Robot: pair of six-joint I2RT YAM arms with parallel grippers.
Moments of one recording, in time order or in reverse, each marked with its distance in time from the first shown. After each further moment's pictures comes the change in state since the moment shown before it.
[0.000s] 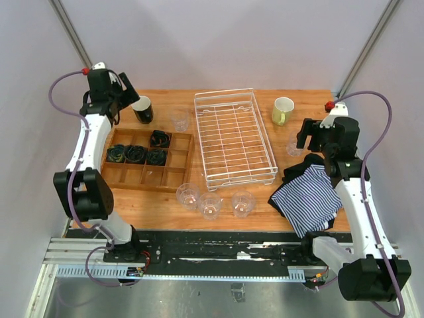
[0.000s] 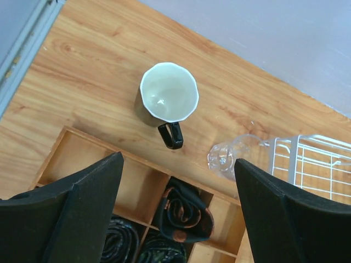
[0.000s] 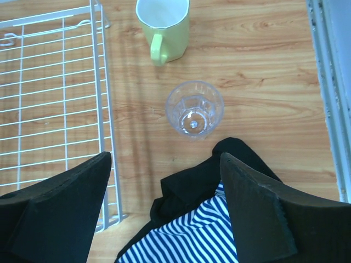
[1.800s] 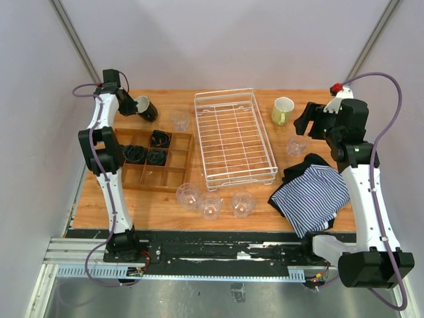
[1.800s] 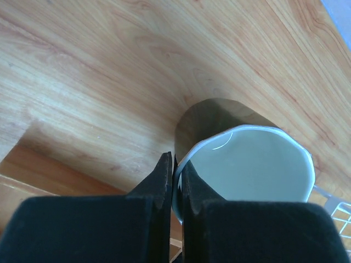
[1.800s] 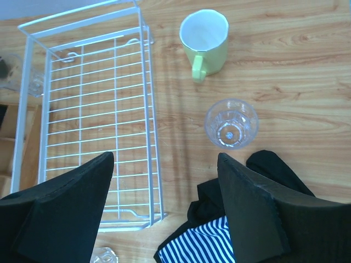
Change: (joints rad) left arm 0.064 0.752 0.676 -0.381 0.087 -0.212; right arm 0.000 0.105 0.267 -0.180 -0.116 0.116
